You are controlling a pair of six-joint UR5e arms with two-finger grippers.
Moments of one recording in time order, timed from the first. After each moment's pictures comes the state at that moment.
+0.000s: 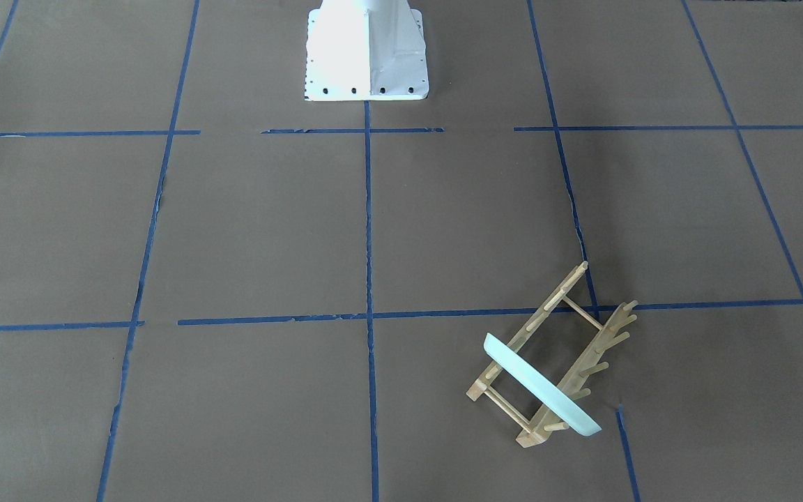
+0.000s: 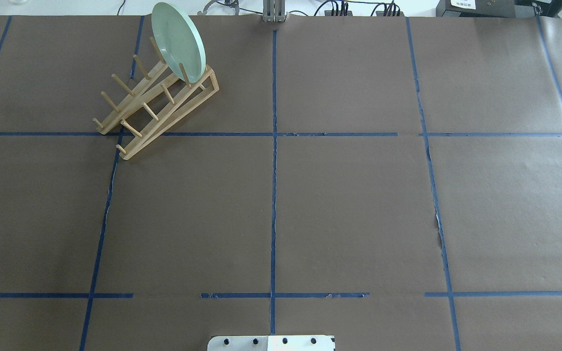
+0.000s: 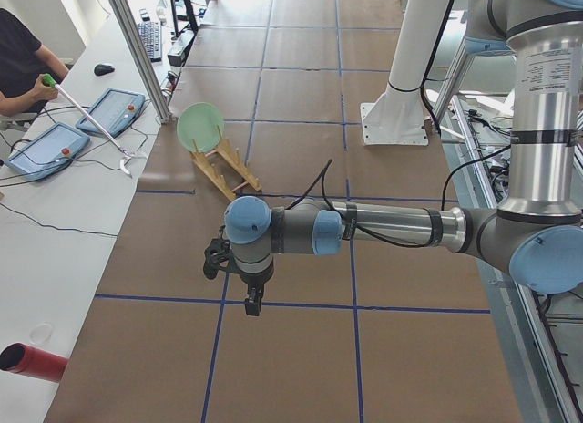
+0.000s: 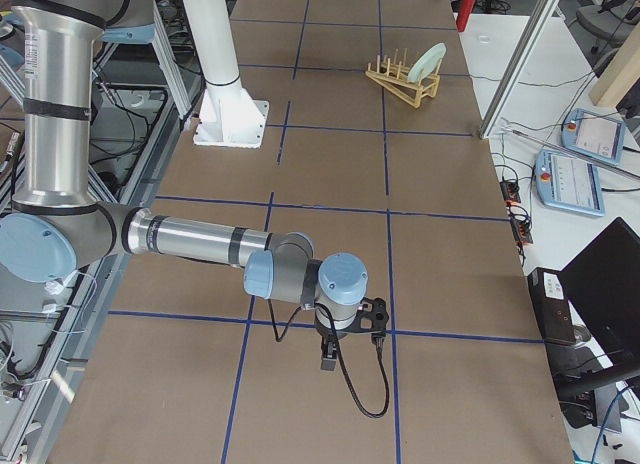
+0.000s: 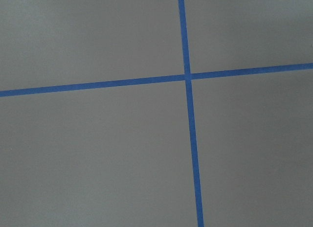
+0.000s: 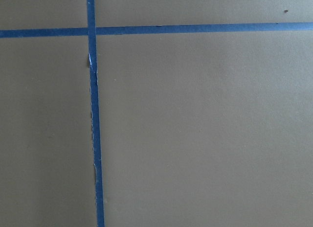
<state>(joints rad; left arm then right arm) -1.61 -1.51 -1.68 -1.51 -2.33 0.10 1.62 -1.69 1.59 -1.59 2.30 -0.07</state>
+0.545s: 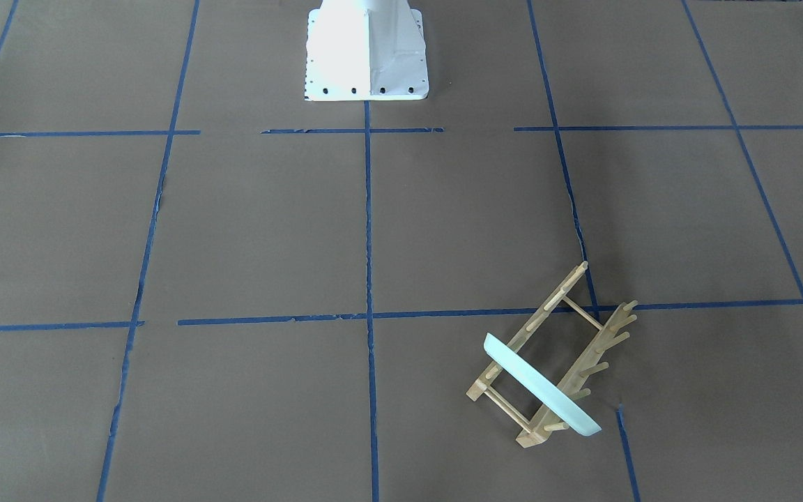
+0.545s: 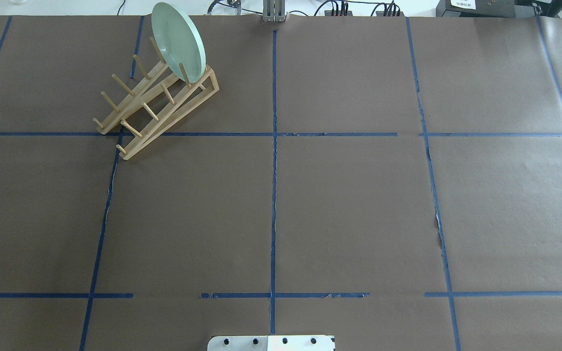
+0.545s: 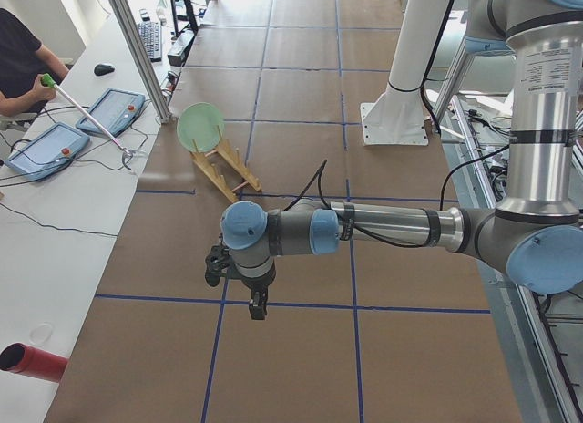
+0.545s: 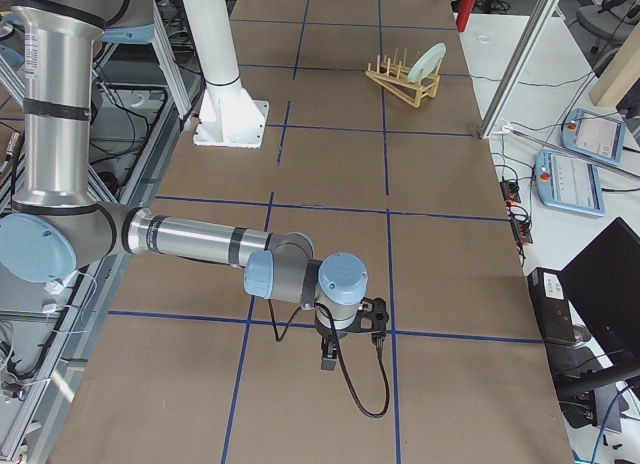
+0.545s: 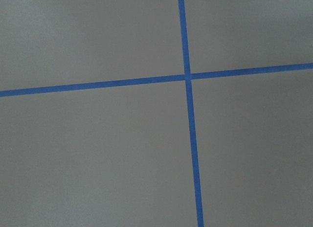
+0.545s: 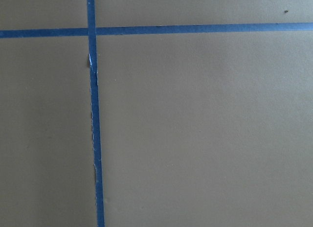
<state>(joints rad) -1.61 -1.53 -1.68 -1.43 -2.33 0.11 1.62 -1.69 1.60 -1.59 2.30 -0.07</state>
